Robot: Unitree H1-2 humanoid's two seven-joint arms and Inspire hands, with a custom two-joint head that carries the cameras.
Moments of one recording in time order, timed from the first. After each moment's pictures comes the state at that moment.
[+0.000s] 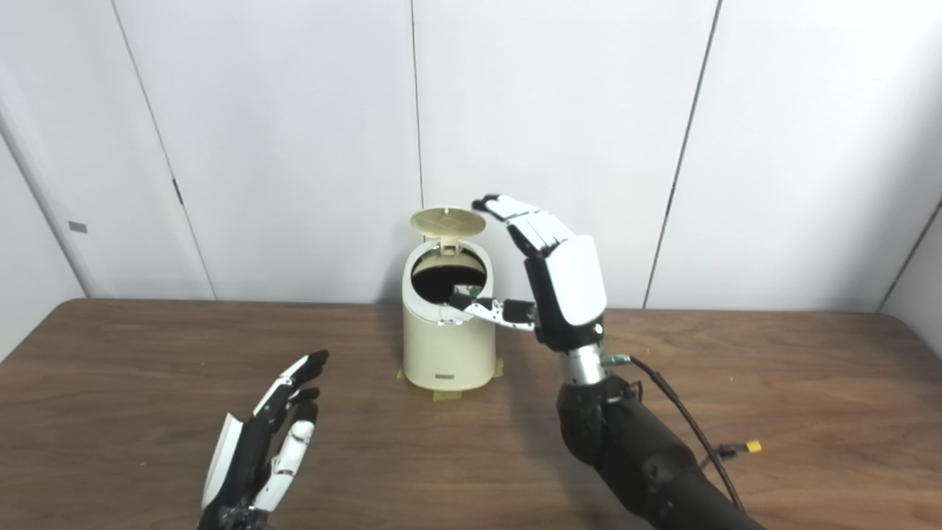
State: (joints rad) left arm 0.03 0.07 -0.06 -0.11 0.36 -0.29 0.12; right arm -0.77 -0.24 0.59 0.72 -0.70 -0.45 -1.14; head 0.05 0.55
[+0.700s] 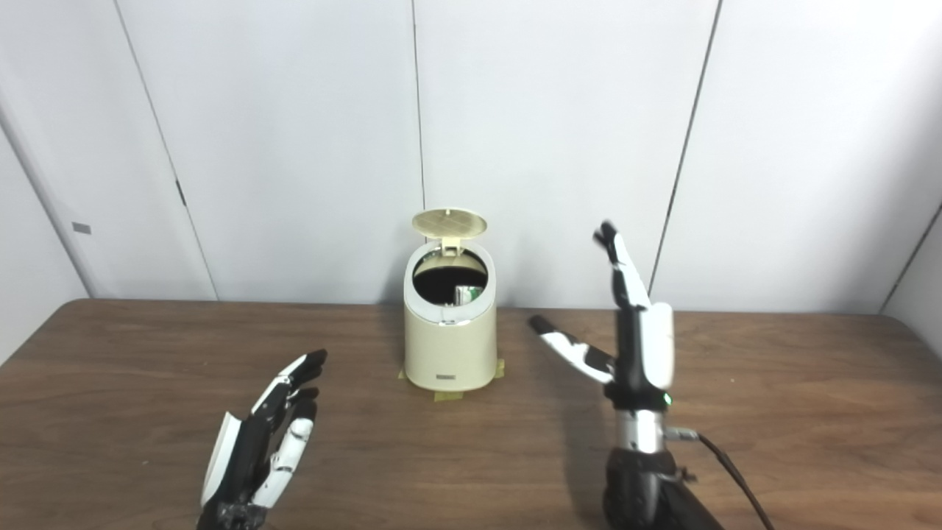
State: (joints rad) left arm 0.02 0.07 -0.05 -0.08 0.33 -0.30 0.12; right arm -0.47 -0.30 0.46 0.43 -0.26 -0.45 -0.87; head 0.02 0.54
